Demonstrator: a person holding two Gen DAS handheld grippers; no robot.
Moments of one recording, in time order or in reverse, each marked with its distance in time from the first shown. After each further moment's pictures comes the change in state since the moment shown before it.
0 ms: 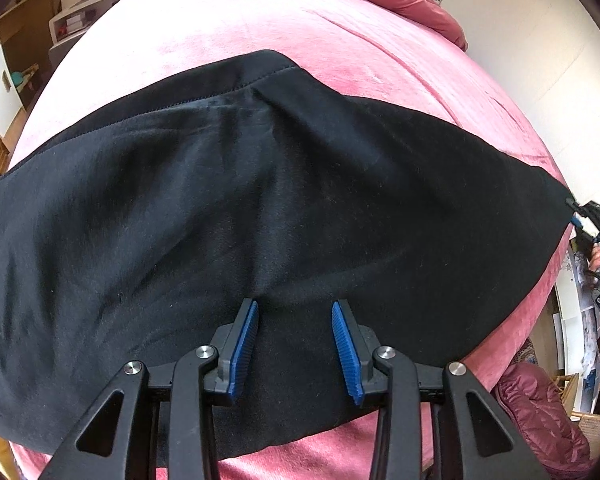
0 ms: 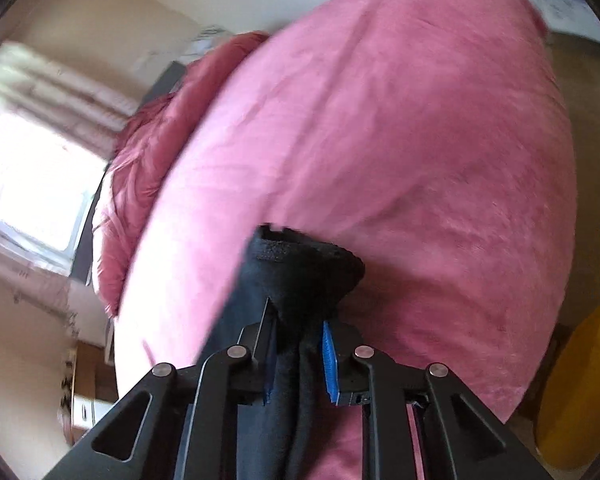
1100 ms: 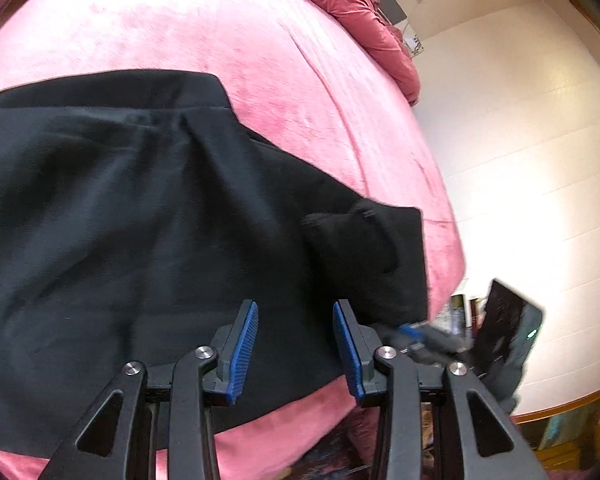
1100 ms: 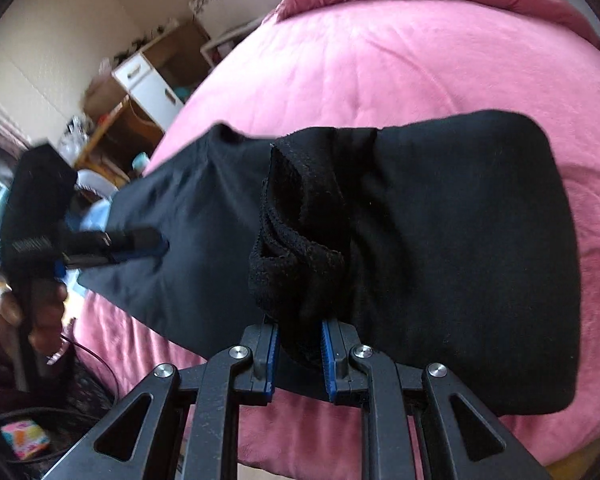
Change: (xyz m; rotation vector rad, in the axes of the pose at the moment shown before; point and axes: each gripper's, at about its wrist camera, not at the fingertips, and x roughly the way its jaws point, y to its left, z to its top) left arm -0.019 0.034 0.058 -0.252 0.009 -0.481; right arm 0.055 0.213 -0.316 -0.976 0.606 0.148
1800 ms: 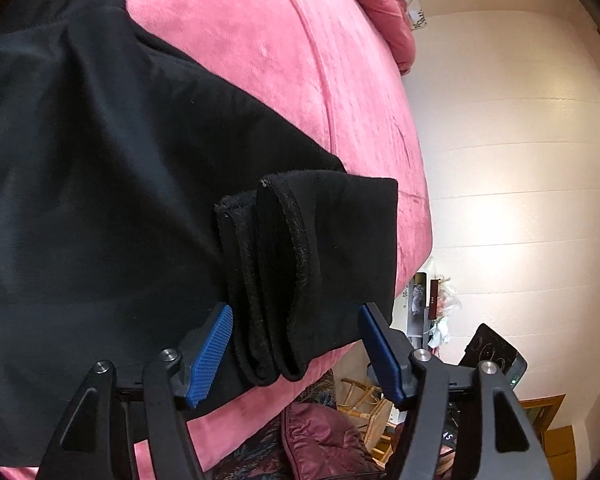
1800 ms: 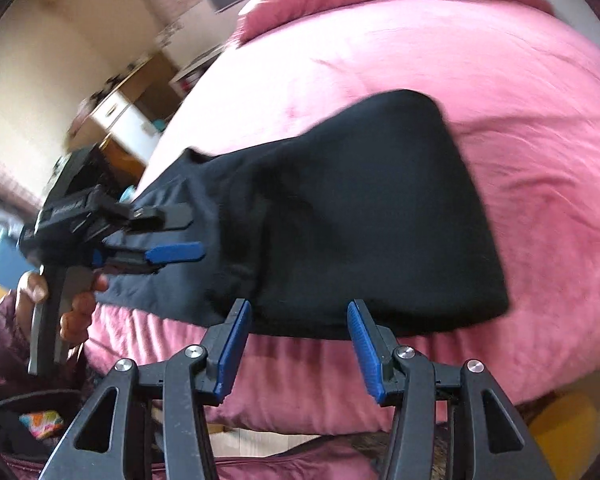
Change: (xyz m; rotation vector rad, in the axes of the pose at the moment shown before) left arm 0.064 -0.024 0.021 -0.097 0.192 -0.123; right arm -0.072 -0.047 -0.041 0.173 -0.082 -0.022
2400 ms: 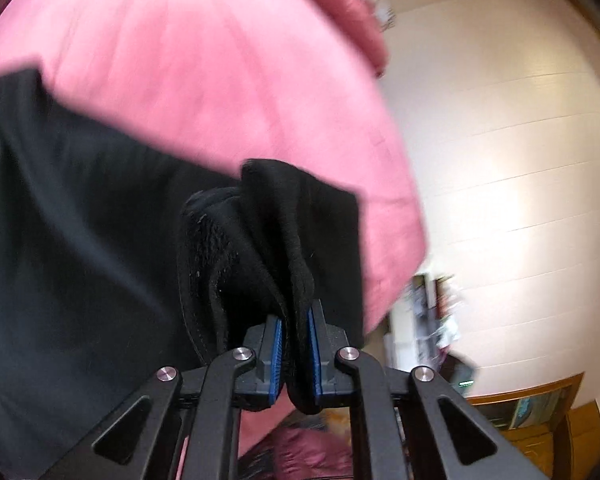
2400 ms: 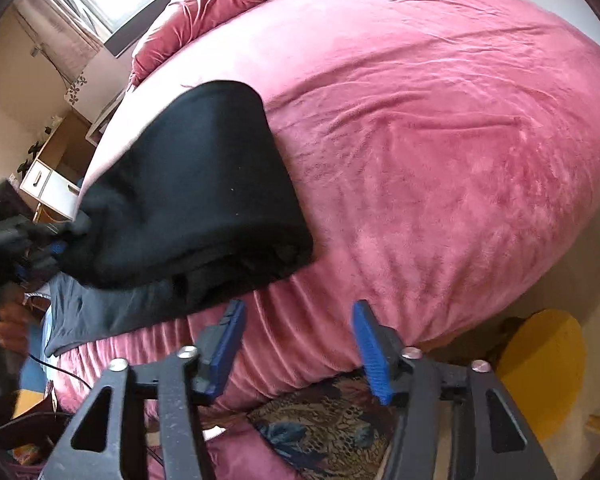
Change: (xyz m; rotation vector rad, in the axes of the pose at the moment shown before) left arm -0.018 -0.059 -0.004 0.153 -0.102 -0.029; right arm -0.034 -0.088 -0.038 0.262 -0.053 -0.184
